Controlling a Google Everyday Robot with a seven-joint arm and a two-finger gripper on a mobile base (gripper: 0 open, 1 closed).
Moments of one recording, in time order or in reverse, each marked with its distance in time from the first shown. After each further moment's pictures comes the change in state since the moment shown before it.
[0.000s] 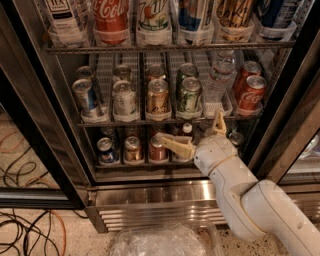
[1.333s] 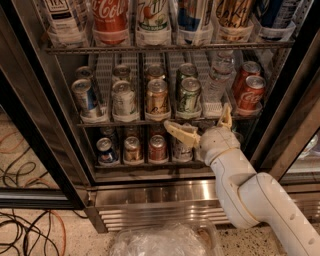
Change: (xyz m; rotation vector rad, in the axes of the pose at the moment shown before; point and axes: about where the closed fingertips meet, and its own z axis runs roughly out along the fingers) arm 0.007 -0.040 0.018 0.111 -0.017 0.009
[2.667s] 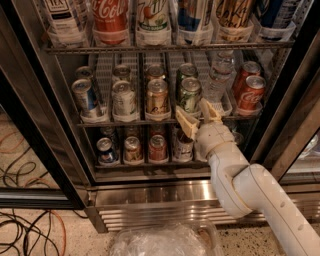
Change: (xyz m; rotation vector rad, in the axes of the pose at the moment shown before) arm 0.011 -0.003 0.023 -0.010 0.000 -0.008
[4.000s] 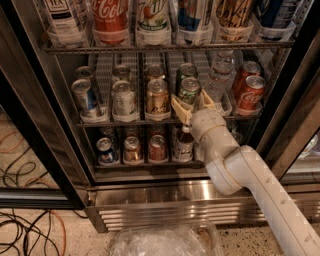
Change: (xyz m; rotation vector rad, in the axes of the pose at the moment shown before) arm 0.005 -0.011 0.053 -0.010 -0.027 0.005
